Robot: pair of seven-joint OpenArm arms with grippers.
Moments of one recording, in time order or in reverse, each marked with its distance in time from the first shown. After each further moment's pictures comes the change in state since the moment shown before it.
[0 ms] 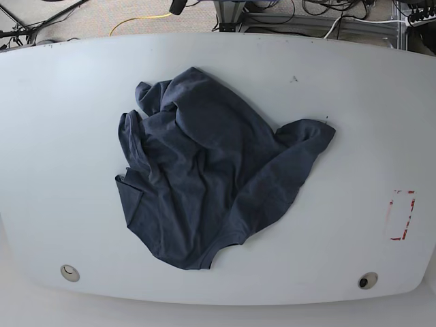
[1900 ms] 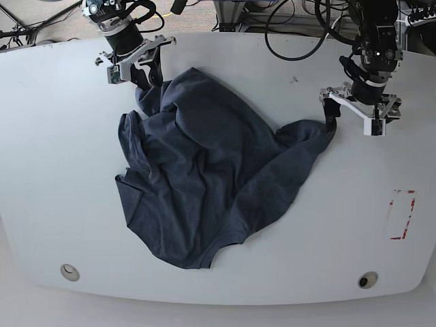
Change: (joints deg) left arm -48.0 -3.6 -5.0 10.0 -18.9 0.0 40.2; right arm 23.5 6.0 -0.8 18.2 18.4 -0.7 -17.3
